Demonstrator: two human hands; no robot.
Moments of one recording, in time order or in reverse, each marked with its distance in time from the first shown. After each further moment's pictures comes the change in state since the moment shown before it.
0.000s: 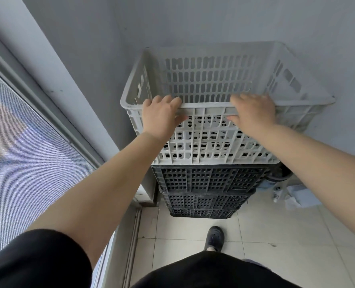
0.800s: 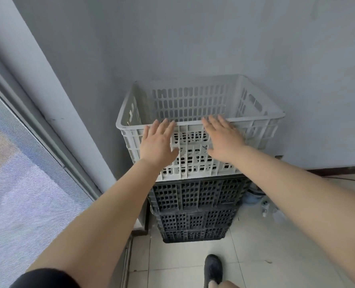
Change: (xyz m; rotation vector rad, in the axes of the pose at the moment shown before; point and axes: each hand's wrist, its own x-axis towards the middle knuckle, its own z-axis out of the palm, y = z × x) left_hand -0.039 0.018 -0.016 -0.084 -0.136 0.020; right_hand -0.036 -0.028 -0.013 0.086 -0.203 0.081
